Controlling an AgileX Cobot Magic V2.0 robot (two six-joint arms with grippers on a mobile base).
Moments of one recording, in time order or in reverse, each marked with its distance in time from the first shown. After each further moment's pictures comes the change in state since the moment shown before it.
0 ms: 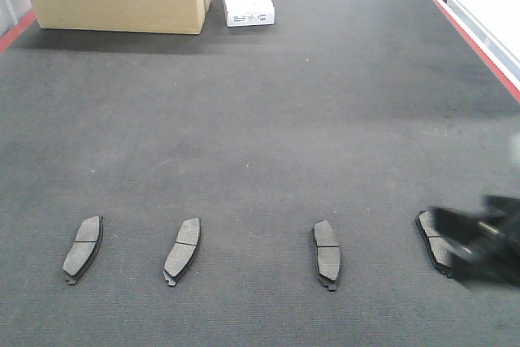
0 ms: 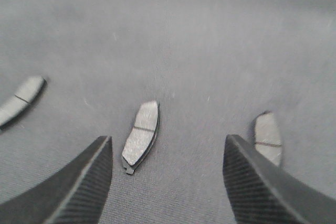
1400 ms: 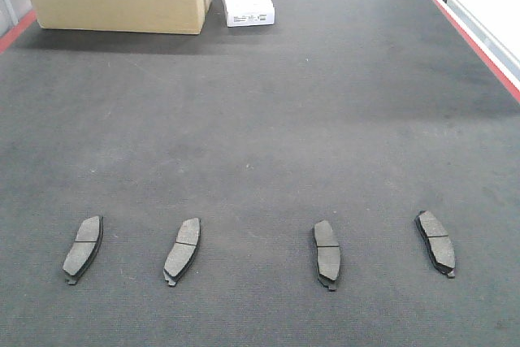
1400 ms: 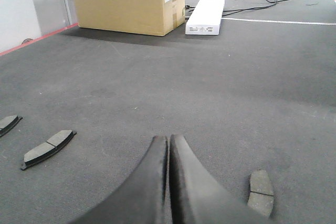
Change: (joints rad) left arm 0.000 0.000 0.000 0.000 -0.063 -0.001; right arm 0.000 -0.571 0.300 0.017 -0.134 -0.105
